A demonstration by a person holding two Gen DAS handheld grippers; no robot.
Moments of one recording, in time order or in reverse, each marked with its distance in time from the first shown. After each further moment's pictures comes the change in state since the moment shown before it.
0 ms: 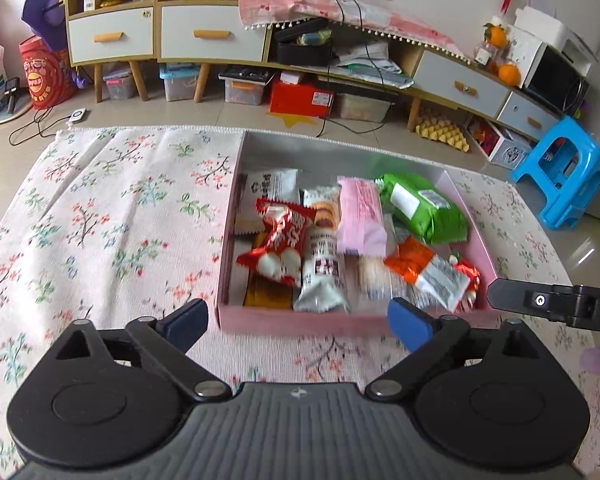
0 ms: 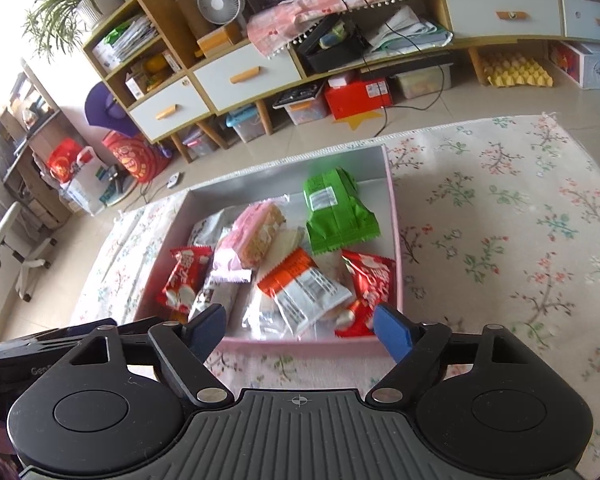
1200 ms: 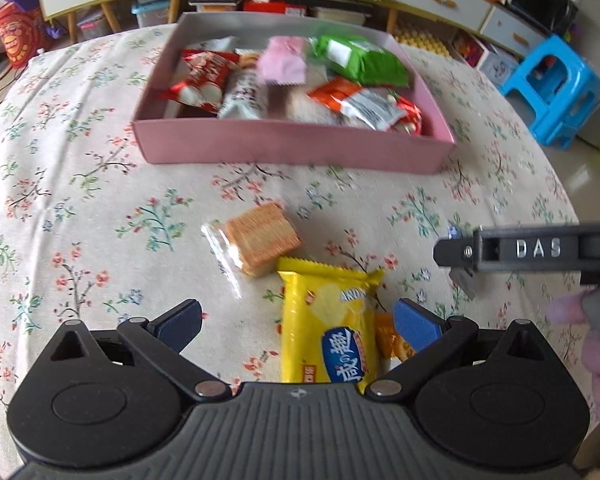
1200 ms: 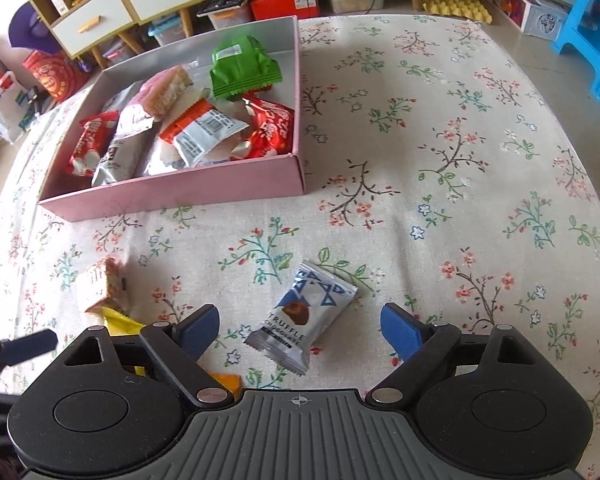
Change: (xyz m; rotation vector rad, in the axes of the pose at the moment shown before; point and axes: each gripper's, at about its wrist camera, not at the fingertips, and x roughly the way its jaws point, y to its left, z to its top) left arm -0.001 -0.058 -0.081 0.064 0.218 0.003; right arm 0.004 -0.017 -0.062 0.003 0.246 -0.264
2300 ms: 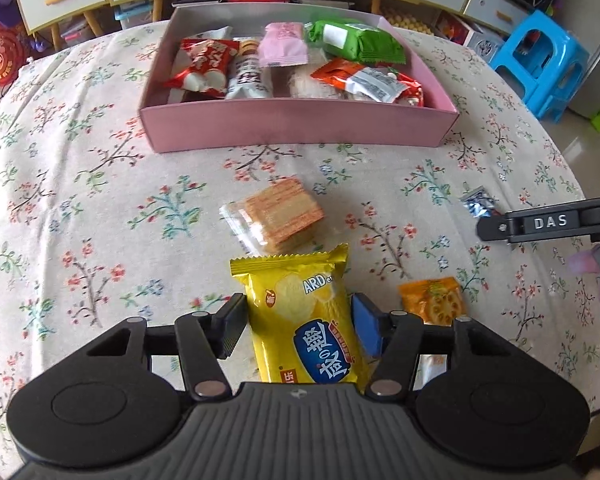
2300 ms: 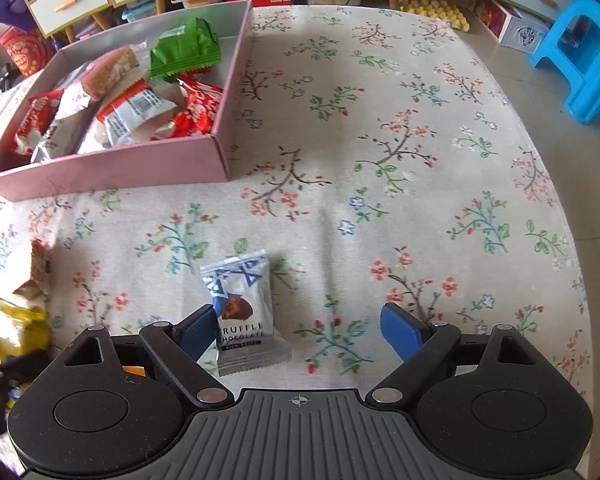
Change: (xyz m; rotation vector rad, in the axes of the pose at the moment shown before) left arm -0.005 0.019 -0.013 0.070 0.011 -0.001; right arm 0.014 -0.028 -0.004 -0.069 0.000 -0.130
